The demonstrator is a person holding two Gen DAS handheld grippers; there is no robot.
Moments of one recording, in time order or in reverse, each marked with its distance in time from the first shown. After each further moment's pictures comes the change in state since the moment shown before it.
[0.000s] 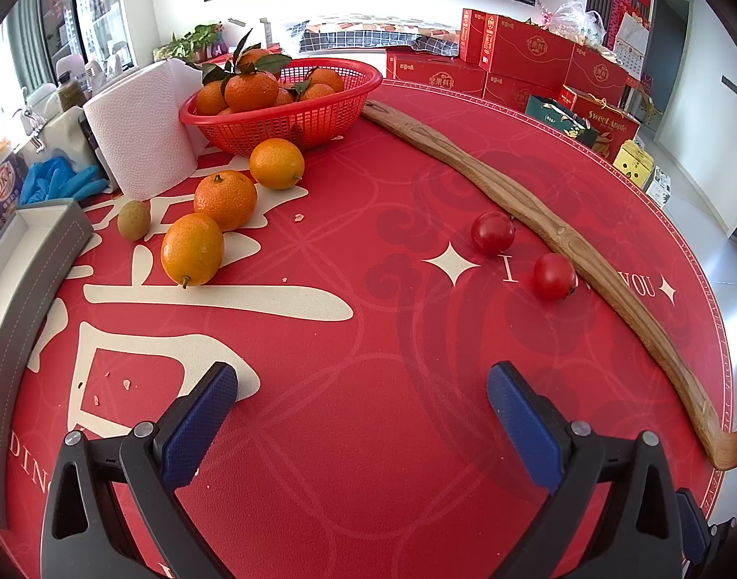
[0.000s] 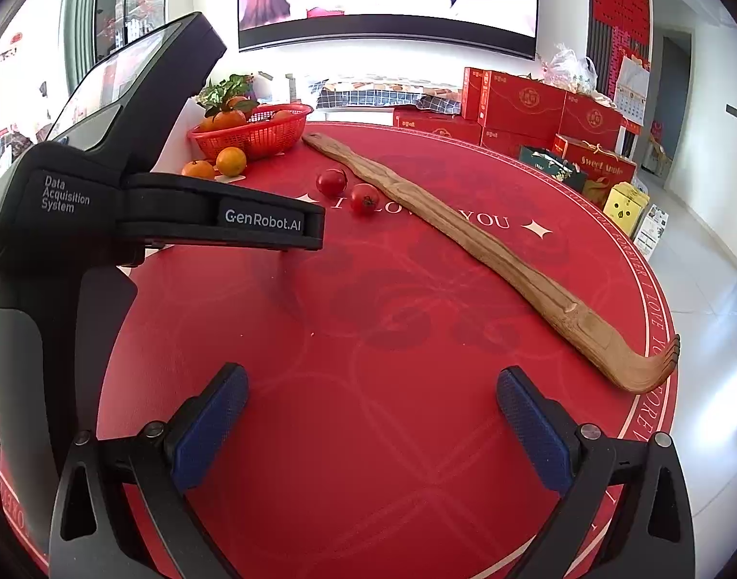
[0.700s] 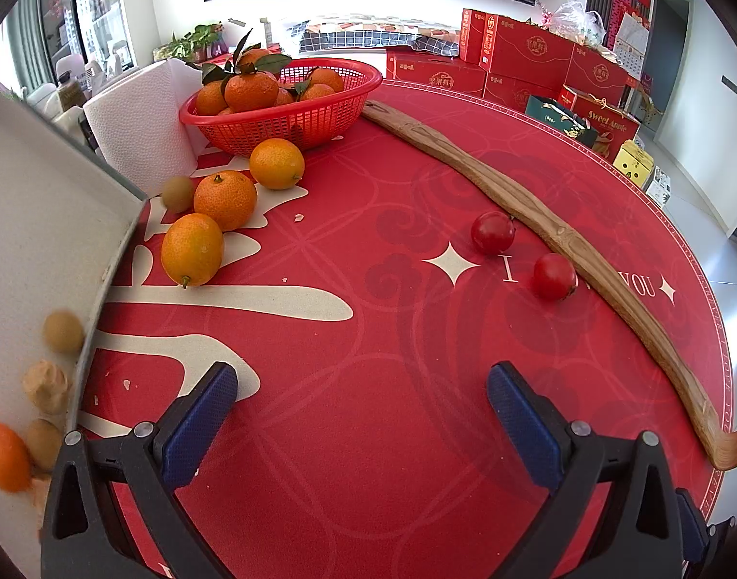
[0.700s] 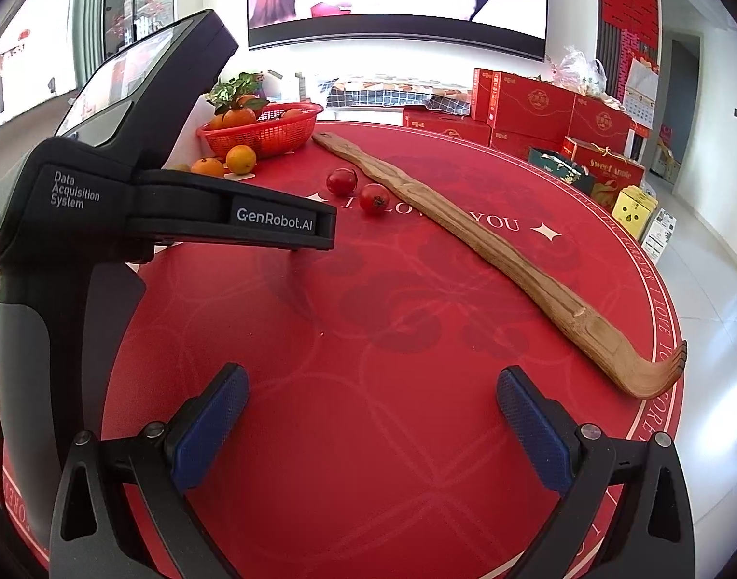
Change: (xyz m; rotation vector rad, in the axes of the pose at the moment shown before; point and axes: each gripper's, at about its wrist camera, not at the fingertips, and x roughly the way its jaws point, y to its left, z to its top) left arm -0.001 0.001 -0.002 -0.001 0.000 0.000; right arm 0.004 0.007 0.002 -0.011 0.007 0.016
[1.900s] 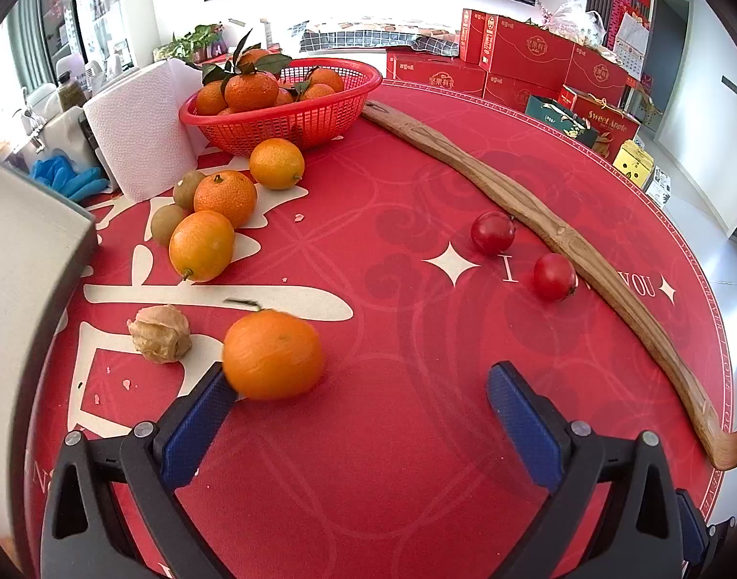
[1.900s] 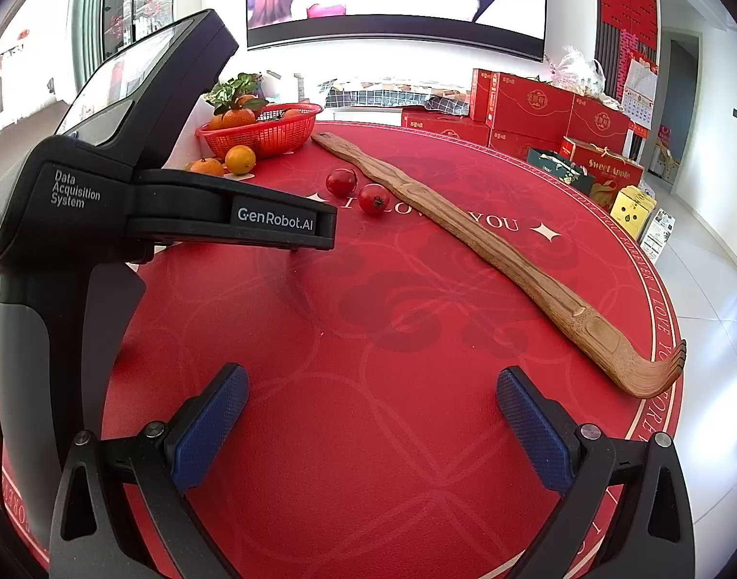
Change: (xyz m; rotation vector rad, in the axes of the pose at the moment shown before) left arm 0.000 -0.004 0.002 0.000 0.000 0.001; right arm 0.001 0.000 0.000 0.001 -0.001 0.001
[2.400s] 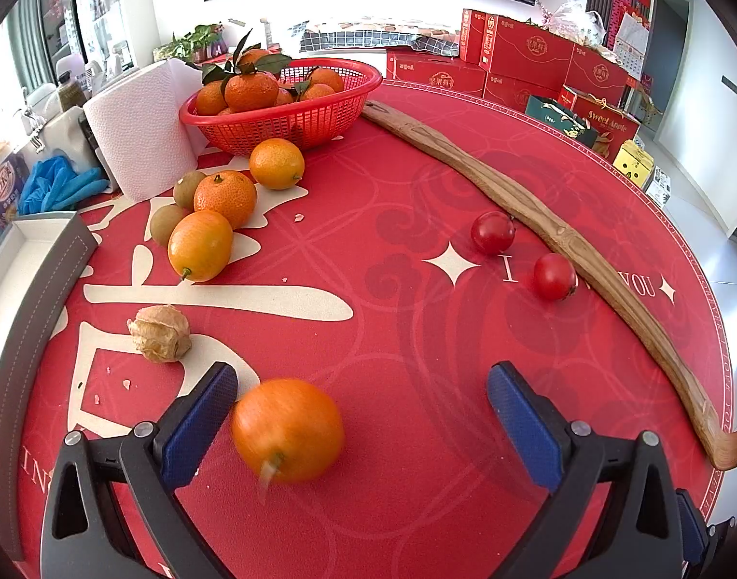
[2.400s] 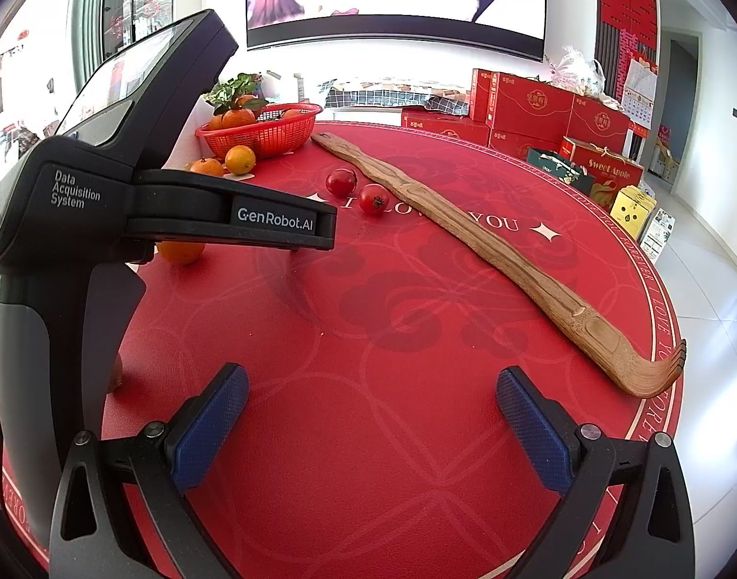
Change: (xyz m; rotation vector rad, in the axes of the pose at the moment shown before) left arm -0.001 0.001 -0.001 0.000 0.000 0.000; right arm -0.001 0.000 -0.001 0.001 -0.001 0.001
